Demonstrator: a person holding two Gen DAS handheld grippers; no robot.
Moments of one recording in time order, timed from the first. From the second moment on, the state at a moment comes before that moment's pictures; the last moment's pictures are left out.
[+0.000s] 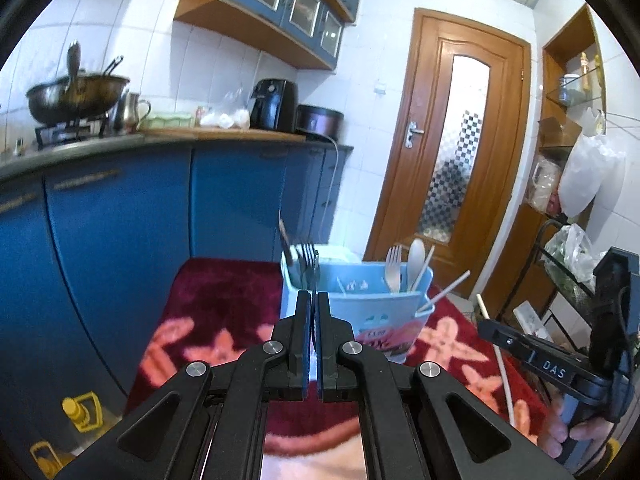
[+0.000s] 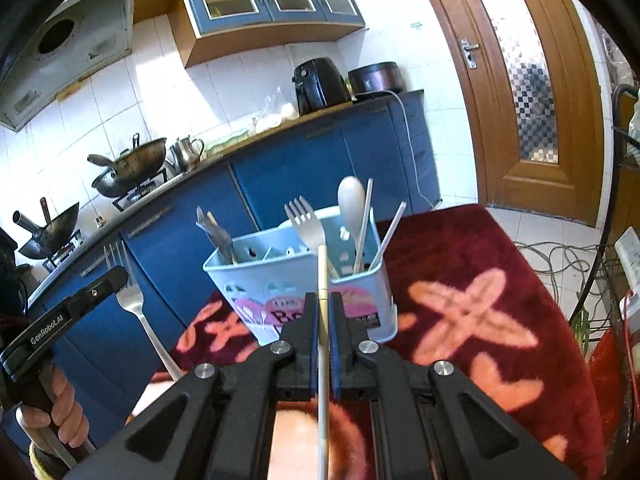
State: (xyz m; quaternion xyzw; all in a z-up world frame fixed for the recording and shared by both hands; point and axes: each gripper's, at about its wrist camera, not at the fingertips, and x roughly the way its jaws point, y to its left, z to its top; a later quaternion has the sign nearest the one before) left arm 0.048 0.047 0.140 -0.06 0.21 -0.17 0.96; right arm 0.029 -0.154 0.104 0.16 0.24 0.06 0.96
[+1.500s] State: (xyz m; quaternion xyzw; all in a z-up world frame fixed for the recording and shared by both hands) left arm 0.140 -0.013 0.185 0.09 0.12 -0.04 0.99; right arm 0.055 -0.178 0.114 0.16 0.22 0.06 0.96
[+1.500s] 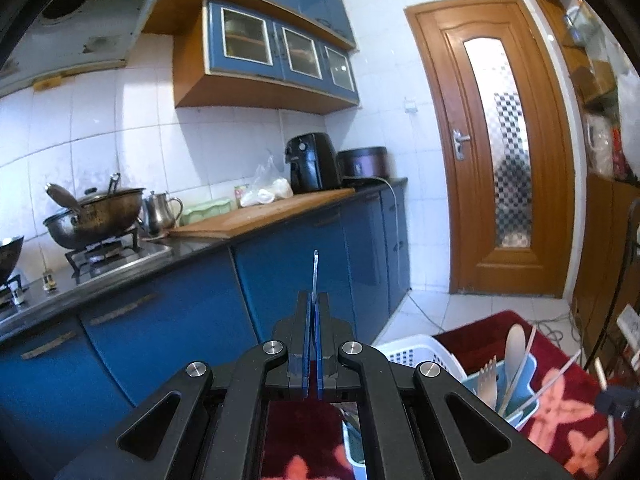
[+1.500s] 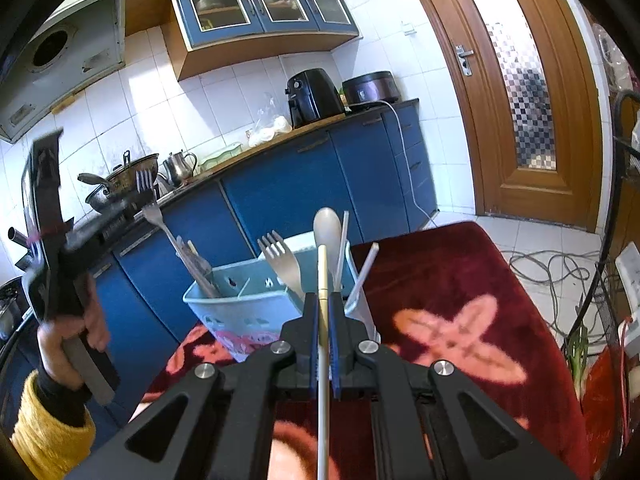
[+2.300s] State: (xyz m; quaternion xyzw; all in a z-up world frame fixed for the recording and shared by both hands) left arm 0.163 -0.018 0.147 0.06 0.16 -0.07 0.98; right arm 0.164 -0.159 0.150 0.11 0.06 -0.01 0.99
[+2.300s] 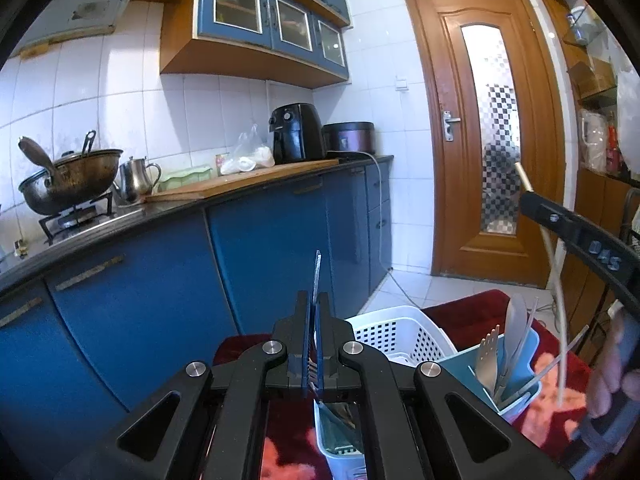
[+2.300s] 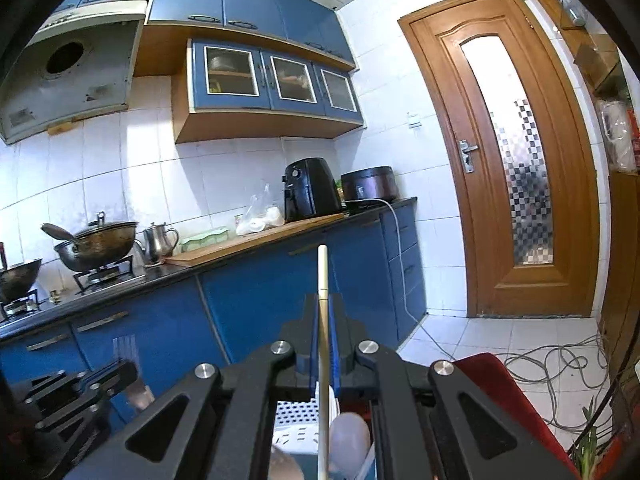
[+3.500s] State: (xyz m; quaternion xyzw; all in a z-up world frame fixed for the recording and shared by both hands) left arm 0.113 -0.009 0.186 0.01 0.17 -0.14 0.97; right arm 0.083 -0.163 0.172 0.15 0.09 0.06 0.98
